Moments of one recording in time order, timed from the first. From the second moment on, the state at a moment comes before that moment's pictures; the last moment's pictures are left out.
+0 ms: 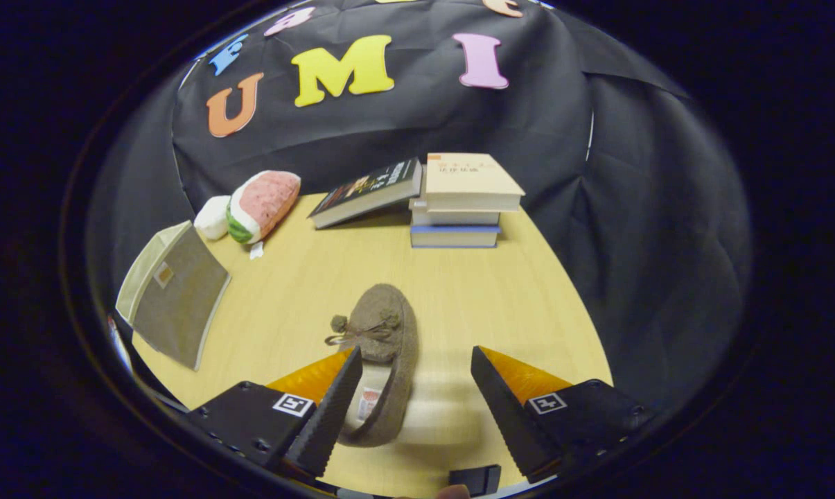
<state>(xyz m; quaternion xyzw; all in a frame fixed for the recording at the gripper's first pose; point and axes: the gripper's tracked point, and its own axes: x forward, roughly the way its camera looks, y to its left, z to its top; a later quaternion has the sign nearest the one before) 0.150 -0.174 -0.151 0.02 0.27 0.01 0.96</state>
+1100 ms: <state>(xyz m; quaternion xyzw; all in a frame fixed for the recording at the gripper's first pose) 0.160 -0.156 -0.193 0.13 0.37 -0.01 0.92</state>
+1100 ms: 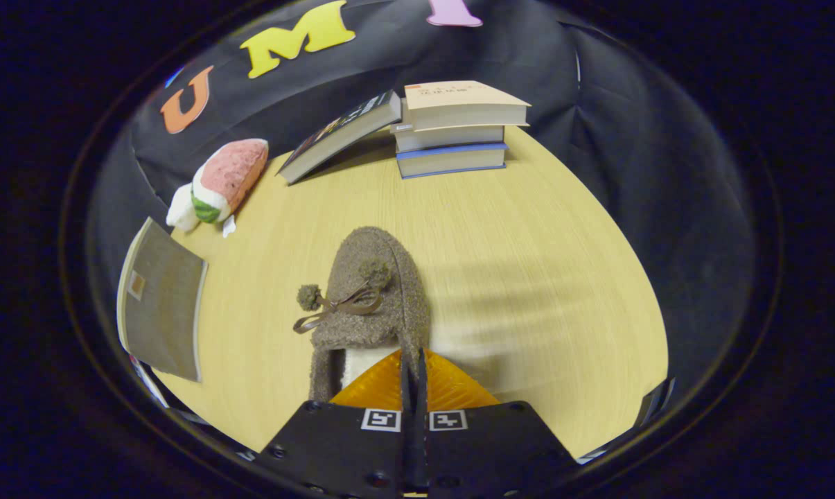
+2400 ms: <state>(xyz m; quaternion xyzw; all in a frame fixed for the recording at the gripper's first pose) 0.111 0.139 0.025 0.18 0.27 0.04 0.94</state>
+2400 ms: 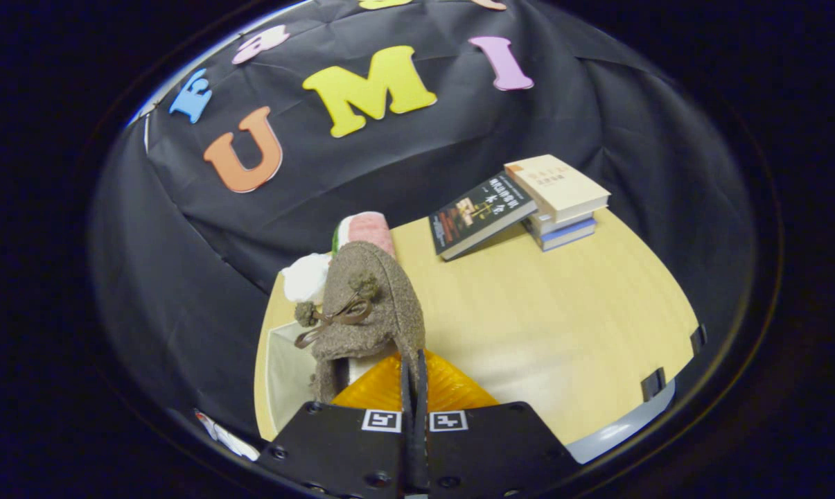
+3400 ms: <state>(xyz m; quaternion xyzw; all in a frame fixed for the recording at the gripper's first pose) 0.151 0.257 -0.083 0.08 0.36 -0.02 0.93</state>
